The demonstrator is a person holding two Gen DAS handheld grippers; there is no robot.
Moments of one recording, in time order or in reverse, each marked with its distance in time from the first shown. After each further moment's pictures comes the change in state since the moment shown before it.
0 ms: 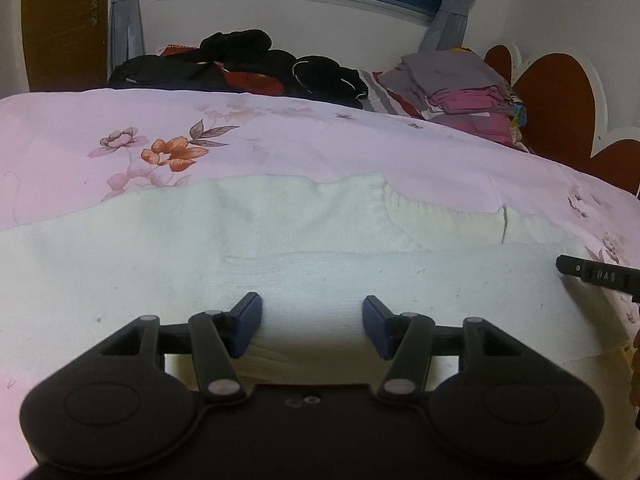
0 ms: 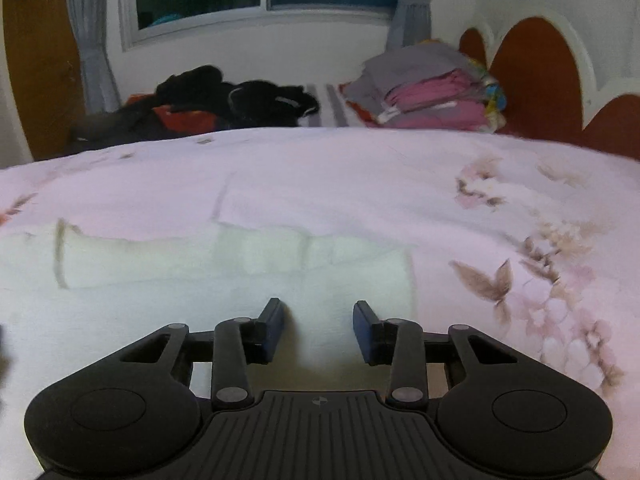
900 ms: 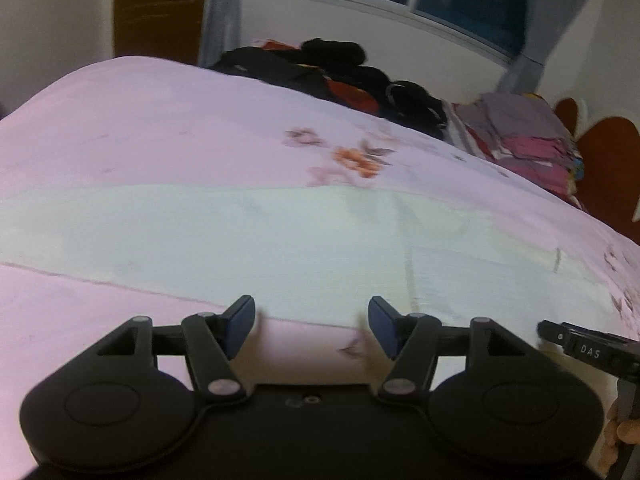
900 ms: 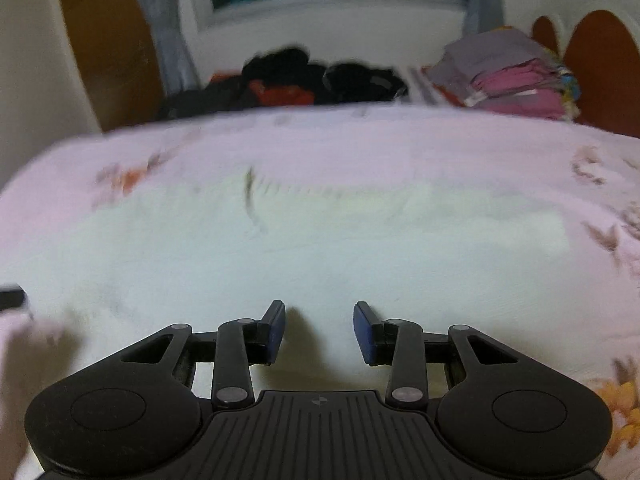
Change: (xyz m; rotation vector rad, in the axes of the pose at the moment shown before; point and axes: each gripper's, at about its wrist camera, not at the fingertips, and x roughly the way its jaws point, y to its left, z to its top) left arm -0.098 0.108 -0.019 -0.210 -0.019 0.148; right arm -0.052 0.128 -0.039 -0.102 0.087 0.201
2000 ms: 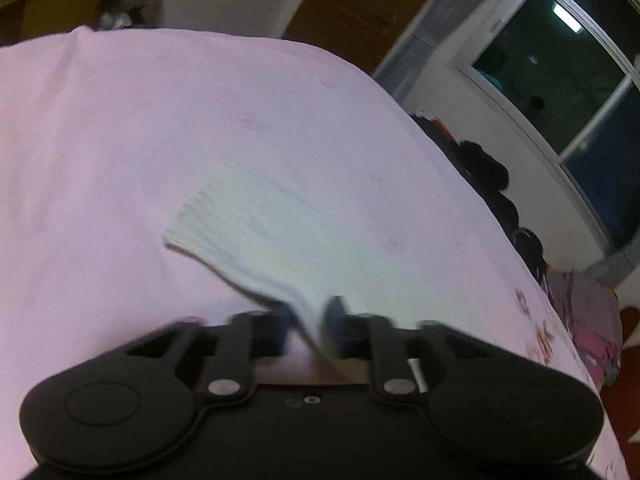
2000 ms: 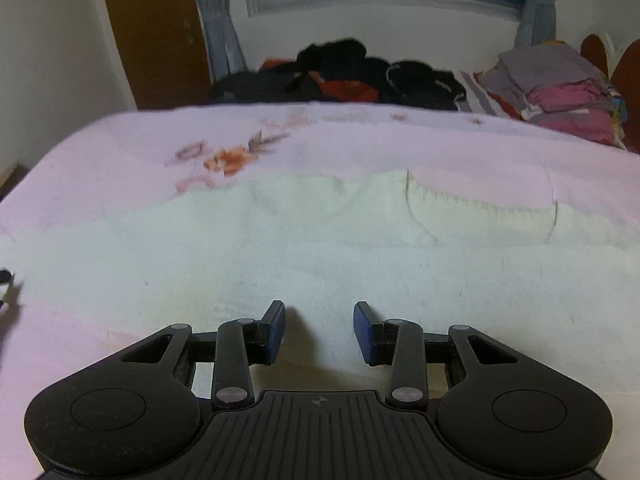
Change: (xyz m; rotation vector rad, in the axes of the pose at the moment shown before) left arm 0.018 0.218 0.014 -0.581 -0.142 0.110; right arm 0.038 0.103 0.011 -0.071 0.011 0.075
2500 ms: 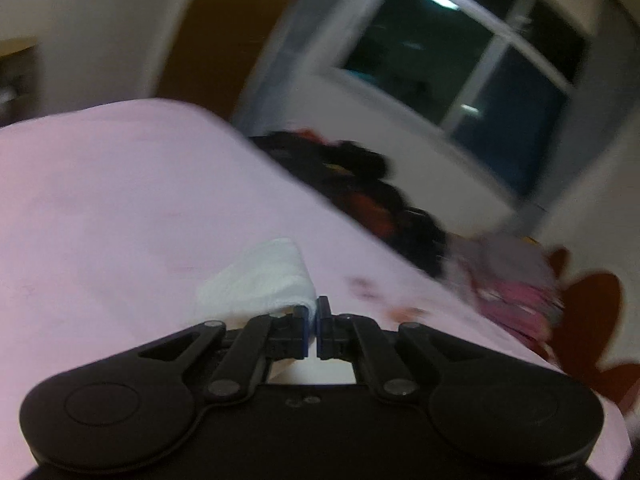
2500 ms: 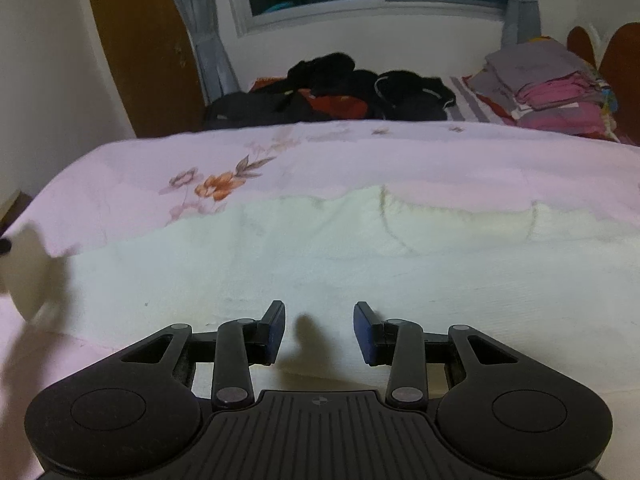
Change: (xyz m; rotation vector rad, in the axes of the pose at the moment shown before) left arm -0.060 -0.135 -0.028 0.303 -0.070 -0.305; right arm -0.034 -0.028 0.003 0.092 -0.071 0.039
